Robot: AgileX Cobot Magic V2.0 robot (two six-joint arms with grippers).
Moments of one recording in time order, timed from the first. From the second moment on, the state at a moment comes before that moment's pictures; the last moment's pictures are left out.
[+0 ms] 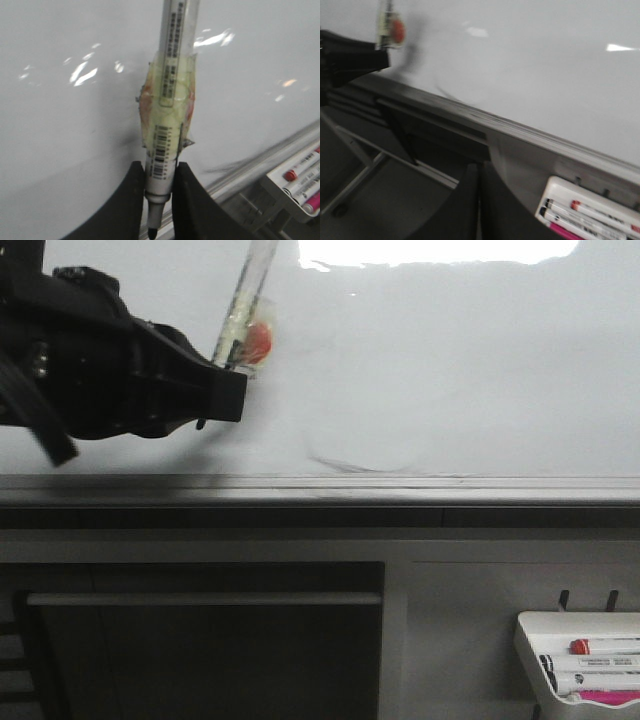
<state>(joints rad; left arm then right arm) -0.79 1.38 -0.52 -0.23 -0.50 0.16 0.39 0.45 -0.49 0.28 0.53 -0.21</state>
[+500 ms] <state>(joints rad) -0.79 0.97 -0.24 0.32 -0.41 0.16 0.79 1.05 -0.84 0.24 0.50 -0.32</state>
